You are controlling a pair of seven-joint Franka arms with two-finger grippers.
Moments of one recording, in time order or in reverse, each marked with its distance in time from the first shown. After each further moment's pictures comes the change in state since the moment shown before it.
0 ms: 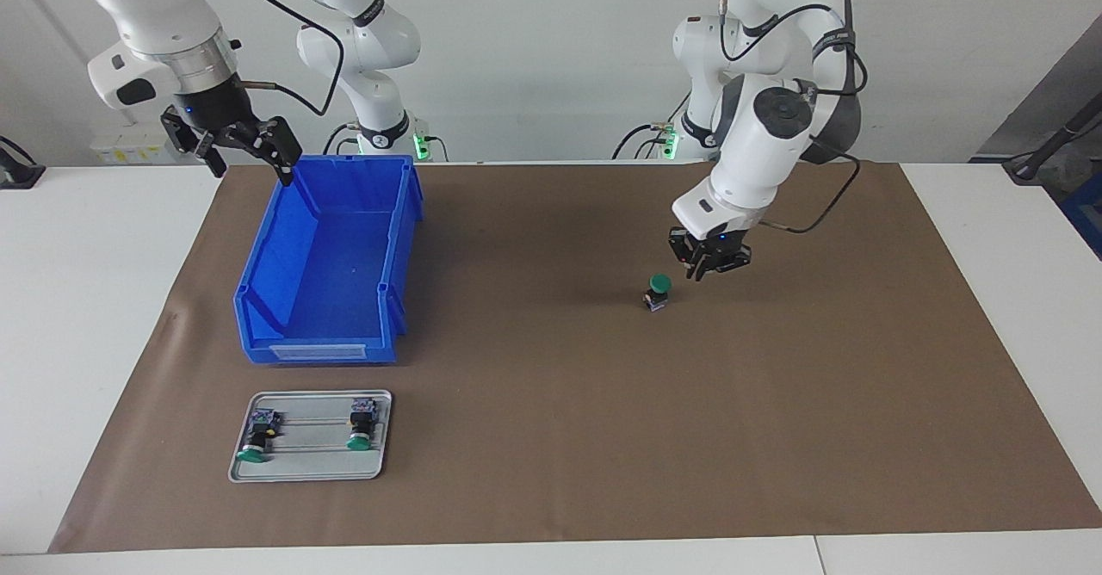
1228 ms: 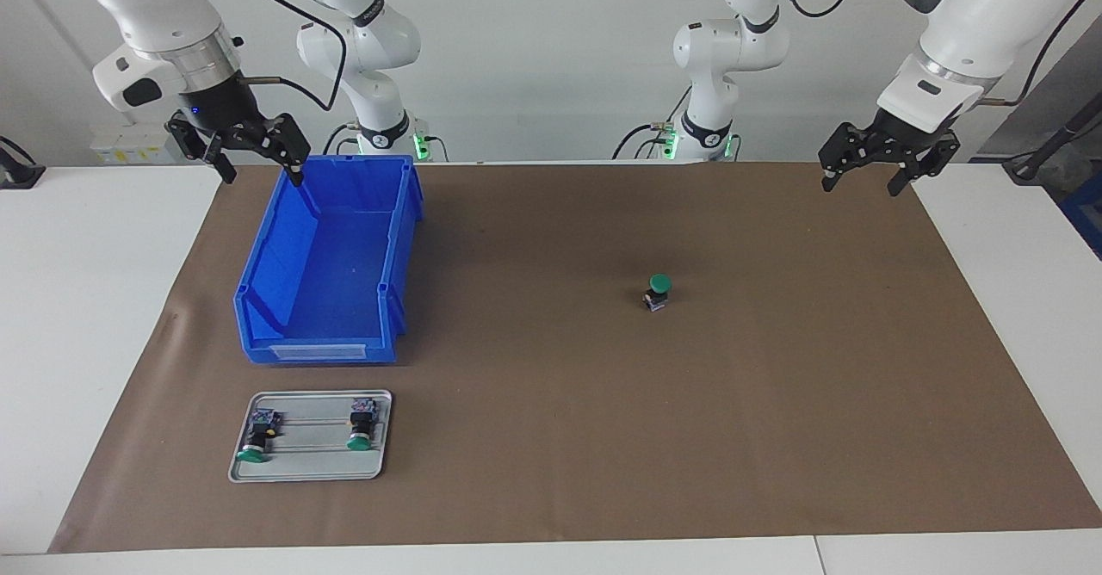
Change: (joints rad) left arm 0.241 -0.038 0.014 0.420 0.046 -0.525 0.055; right arm 0.000 0.000 0.000 -0.002 0.056 0.031 -0.065
